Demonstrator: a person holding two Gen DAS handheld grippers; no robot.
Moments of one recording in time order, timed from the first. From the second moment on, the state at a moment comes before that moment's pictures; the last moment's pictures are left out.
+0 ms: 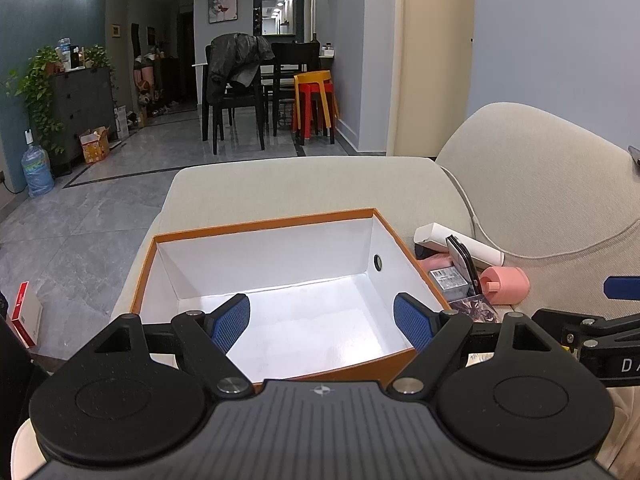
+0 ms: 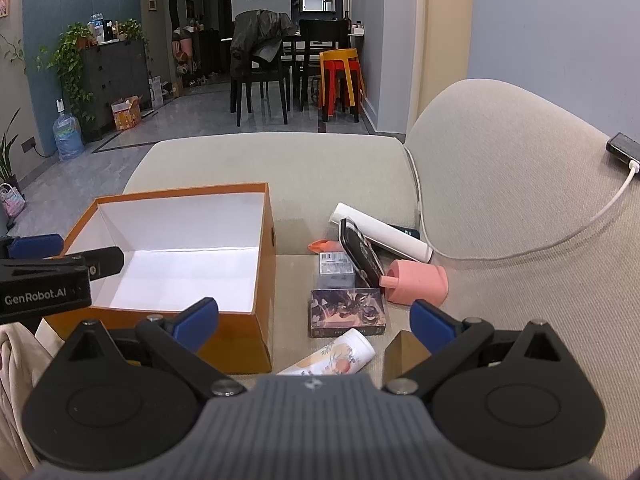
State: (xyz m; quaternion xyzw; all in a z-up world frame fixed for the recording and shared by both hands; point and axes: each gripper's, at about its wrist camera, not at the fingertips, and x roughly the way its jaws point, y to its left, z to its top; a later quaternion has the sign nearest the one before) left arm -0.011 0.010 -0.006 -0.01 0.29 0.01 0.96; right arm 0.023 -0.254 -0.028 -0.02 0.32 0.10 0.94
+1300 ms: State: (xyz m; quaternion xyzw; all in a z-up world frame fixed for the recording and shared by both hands) left arm -0.012 0.000 -0.022 0.00 0.31 0.01 0.95; right arm 0.022 -0.249 -0.030 -0.03 0.33 0.10 0.94
